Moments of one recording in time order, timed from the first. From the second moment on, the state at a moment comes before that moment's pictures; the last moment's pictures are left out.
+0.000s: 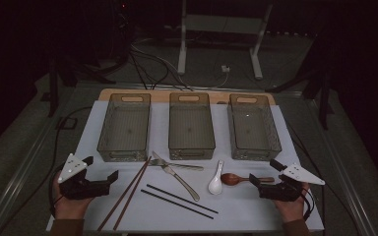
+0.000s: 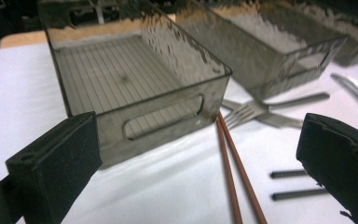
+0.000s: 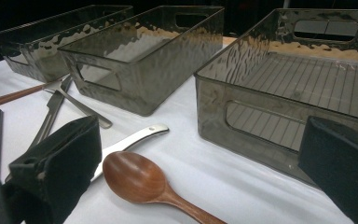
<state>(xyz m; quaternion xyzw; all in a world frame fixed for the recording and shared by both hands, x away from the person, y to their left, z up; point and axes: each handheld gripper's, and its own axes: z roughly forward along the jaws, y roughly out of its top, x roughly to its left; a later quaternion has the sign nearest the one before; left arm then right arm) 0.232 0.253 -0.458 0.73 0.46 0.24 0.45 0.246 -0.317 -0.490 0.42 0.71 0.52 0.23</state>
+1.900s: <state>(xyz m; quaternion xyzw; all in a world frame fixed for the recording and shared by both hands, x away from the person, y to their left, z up) 0.224 0.195 -0.490 0.81 0.45 0.15 0.36 0.248 -0.318 -0.491 0.42 0.71 0.52 0.23</state>
